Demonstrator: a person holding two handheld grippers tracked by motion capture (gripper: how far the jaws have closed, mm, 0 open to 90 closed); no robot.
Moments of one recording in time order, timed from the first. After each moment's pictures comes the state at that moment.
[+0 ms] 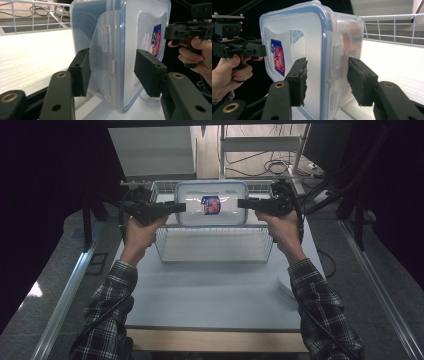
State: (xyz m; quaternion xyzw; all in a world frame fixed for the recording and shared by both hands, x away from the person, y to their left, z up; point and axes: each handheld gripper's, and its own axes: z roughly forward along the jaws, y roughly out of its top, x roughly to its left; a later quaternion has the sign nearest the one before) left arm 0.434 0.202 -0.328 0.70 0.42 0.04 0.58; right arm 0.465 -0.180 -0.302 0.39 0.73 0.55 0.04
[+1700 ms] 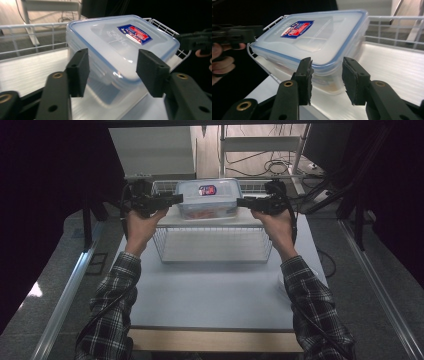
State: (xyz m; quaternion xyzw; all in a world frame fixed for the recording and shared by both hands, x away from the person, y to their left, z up) left arm 0.446 0.205 -0.322 0.69 0.44 0.14 0.55; right arm 0.474 -0.168 -0.307 0.41 0.74 0.52 0.09
